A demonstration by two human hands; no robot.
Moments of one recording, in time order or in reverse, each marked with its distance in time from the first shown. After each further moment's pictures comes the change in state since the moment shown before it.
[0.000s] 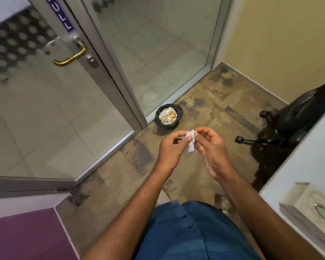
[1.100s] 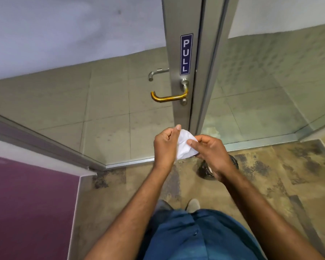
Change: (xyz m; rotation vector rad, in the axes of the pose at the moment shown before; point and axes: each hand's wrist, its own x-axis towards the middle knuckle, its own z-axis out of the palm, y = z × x) left_hand 0.193 0.084 -0.237 -0.036 0.824 0.000; right_hand 0.232 -0.023 0.289 -0.545 -0.718 0.075
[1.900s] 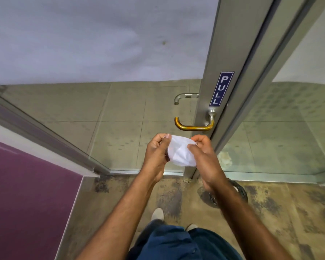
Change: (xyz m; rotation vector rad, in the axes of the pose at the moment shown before) left_hand 0.085 0.019 -0.075 -0.492 -0.040 -0.184; right_hand 0.081 -0.065 0.084 -0.080 -0.007 -0.005
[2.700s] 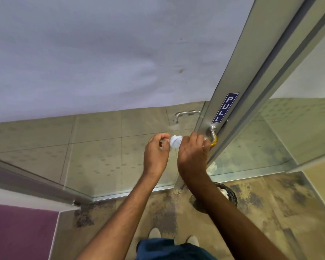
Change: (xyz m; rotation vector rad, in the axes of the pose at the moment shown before) left_hand 0.082 0.033 -0.026 0.686 0.053 0.418; right_hand 0.064 -0.004 0.085 -1.609 0.600 -0.364
